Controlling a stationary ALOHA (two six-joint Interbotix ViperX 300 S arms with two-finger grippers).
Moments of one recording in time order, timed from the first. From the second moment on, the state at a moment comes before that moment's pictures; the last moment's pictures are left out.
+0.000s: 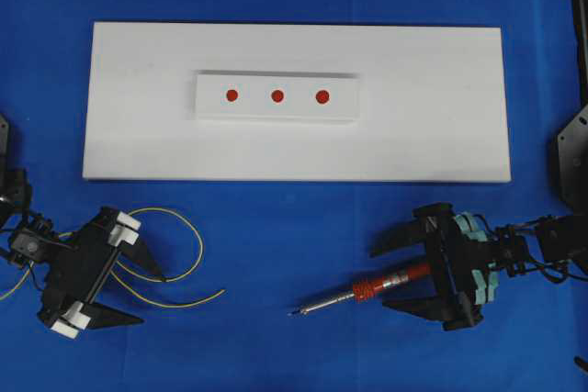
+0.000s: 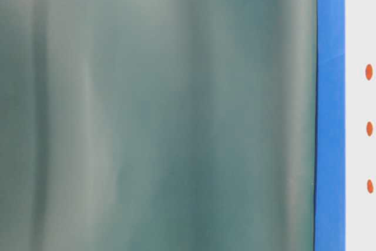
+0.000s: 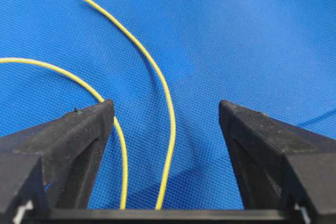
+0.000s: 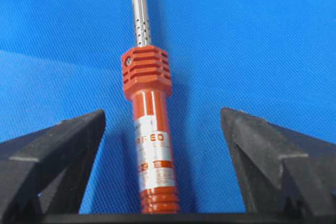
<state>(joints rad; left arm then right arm) -0.55 0.10 1.16 0.00 -0.79 -0.12 0.58 0.25 1.10 0.40 -0.92 0.12</state>
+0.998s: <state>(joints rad) -0.57 0.17 1.14 0.00 -0.82 -0.04 0.59 0.30 1.07 0.39 -0.95 0.09</state>
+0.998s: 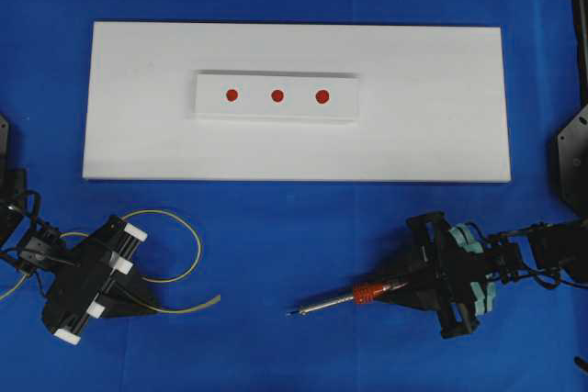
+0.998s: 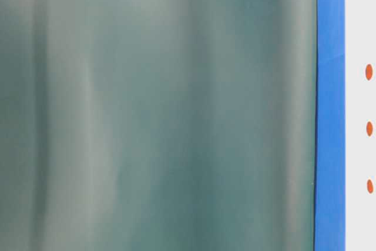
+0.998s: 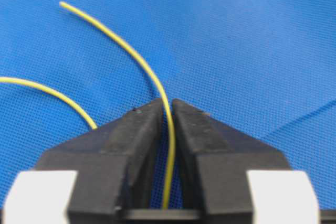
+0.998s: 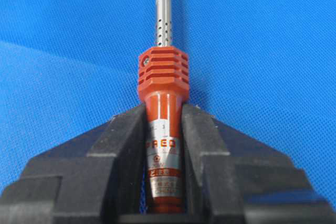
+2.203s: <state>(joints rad) -0.56 -0.23 0.93 -0.01 -0.11 -0.19 0.51 -0.17 0.93 0.39 -0.20 -0.08</state>
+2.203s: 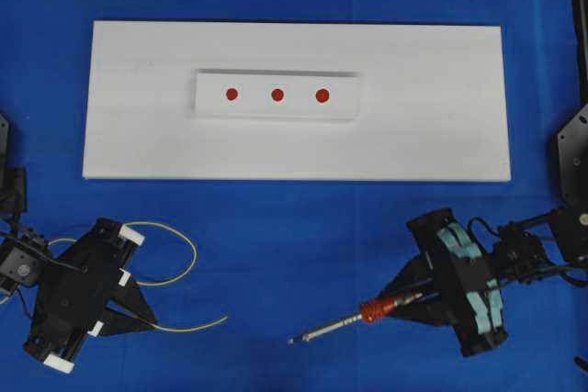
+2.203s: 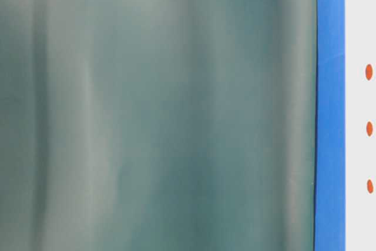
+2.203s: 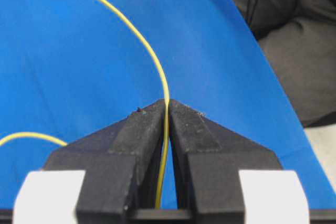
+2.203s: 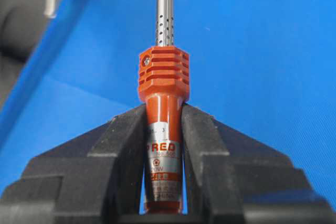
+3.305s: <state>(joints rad) 0.07 -0.26 0.82 0.00 0.21 -0.15 -0.17 -0.30 0.87 0.29 0.28 -0.09</state>
